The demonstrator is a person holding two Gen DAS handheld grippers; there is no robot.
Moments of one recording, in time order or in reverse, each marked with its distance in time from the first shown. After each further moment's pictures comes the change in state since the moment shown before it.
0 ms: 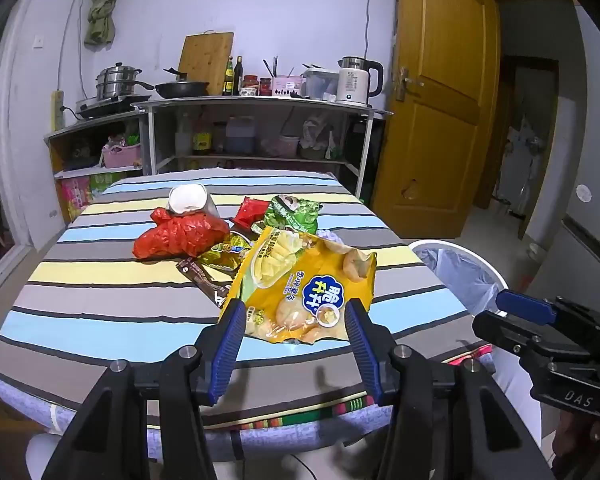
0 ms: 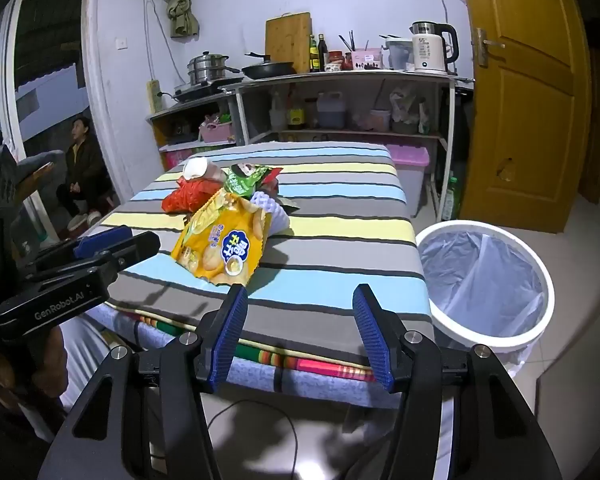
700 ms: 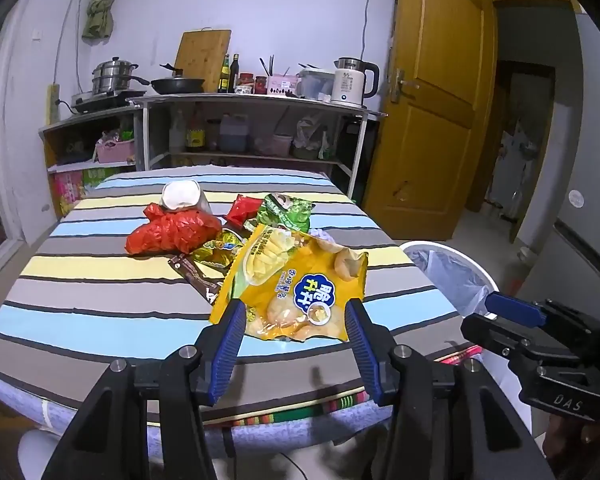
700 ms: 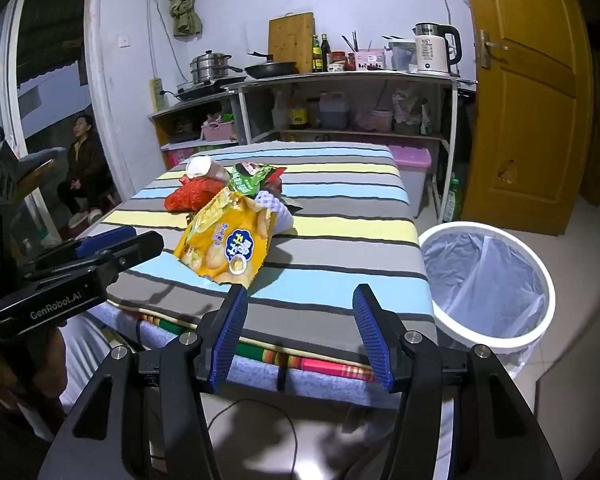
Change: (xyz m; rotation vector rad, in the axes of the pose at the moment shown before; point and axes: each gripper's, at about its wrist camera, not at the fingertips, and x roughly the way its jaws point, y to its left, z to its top) left arm 0.000 0.000 0.000 -0.027 -0.005 -0.043; right arm 0.000 0.003 -0.001 -0.007 0.001 0.000
